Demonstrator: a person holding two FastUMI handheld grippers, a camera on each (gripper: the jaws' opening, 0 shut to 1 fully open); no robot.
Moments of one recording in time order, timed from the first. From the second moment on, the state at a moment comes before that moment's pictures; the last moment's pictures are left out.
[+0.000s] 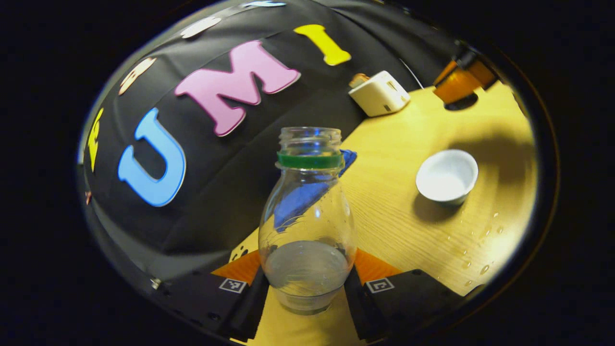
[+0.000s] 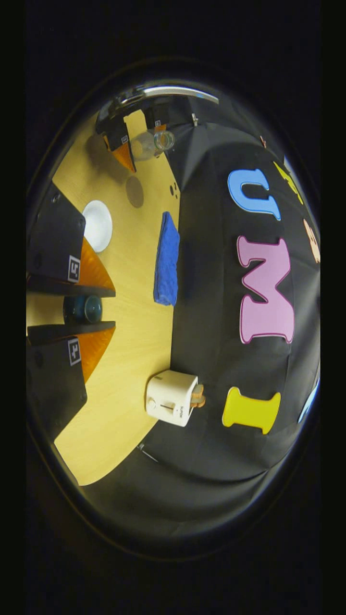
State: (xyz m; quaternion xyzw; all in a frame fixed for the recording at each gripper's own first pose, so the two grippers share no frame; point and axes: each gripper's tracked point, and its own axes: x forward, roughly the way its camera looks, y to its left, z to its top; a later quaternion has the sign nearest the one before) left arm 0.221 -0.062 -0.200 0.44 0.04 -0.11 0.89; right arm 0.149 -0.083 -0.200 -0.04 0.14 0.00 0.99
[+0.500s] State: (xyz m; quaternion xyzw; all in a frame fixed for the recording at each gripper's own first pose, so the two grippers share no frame) left arm 0.238 -0.091 -0.214 0.58 0.03 -0.13 0.81; right arm 0.130 -0.123 -0.207 -0.05 0.15 -0.01 0.99
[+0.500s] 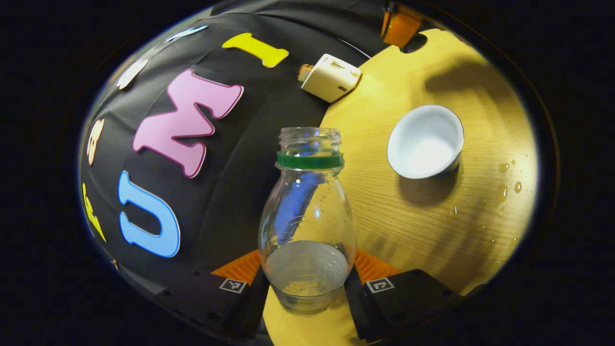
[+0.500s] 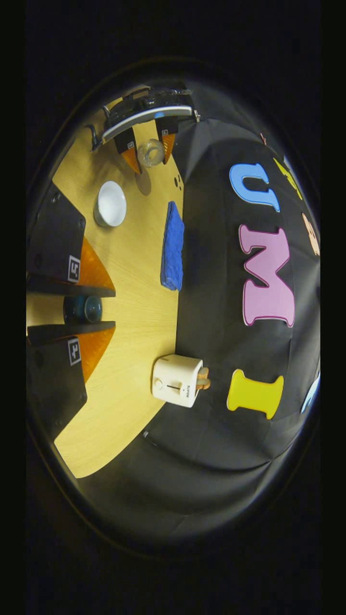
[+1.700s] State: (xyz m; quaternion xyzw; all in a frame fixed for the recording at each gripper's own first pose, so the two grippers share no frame) left arm 0.268 -0.132 -0.211 0.75 -0.04 -0.15 0.65; right arm 0.122 -0.140 -0.218 -0.04 0.16 0.00 0.99
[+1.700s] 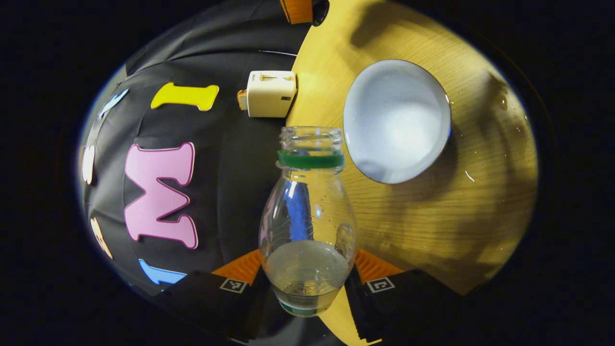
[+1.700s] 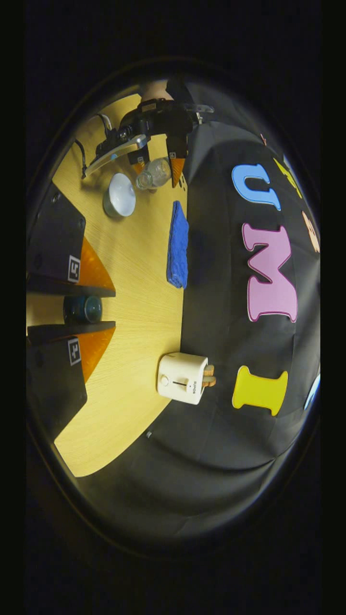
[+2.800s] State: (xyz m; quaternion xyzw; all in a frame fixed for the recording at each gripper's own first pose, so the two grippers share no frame) left arm 0.284 -0.141 -0.195 0.83 -0.10 -0.16 0.53; right arm 0.111 -0.129 -0.225 -0.05 0.18 0.04 0.98
